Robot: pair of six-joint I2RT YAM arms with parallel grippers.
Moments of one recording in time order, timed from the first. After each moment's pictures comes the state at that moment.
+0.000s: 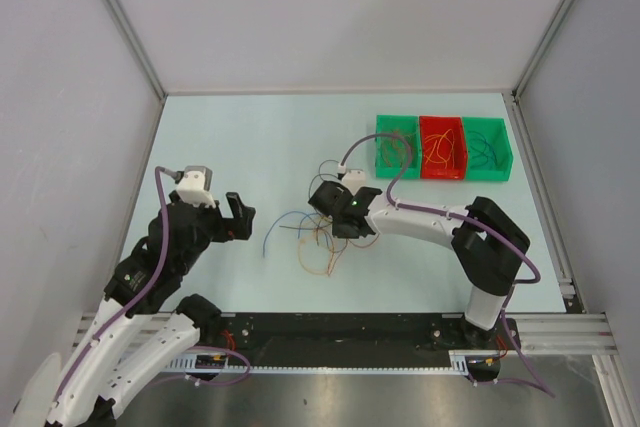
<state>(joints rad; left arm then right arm) -0.55 0.51 0.80 -0.70 -0.27 -0.35 0.99 1.77 1.23 -0.65 0.41 0.93</state>
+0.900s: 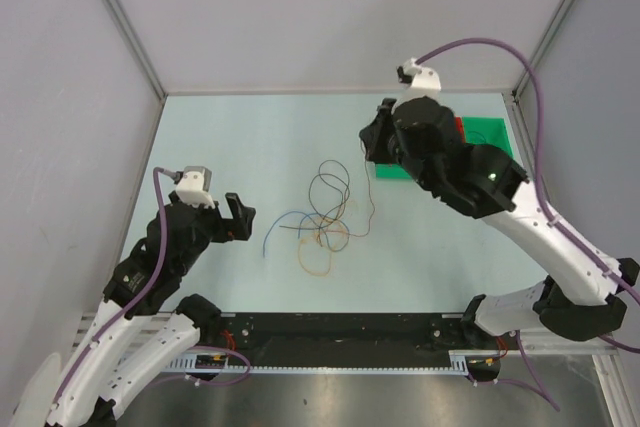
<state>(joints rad) -0.55 0.50 0.80 -0.70 -0.26 -0.35 0.96 1.33 1.74 -0.81 0.50 0.62</state>
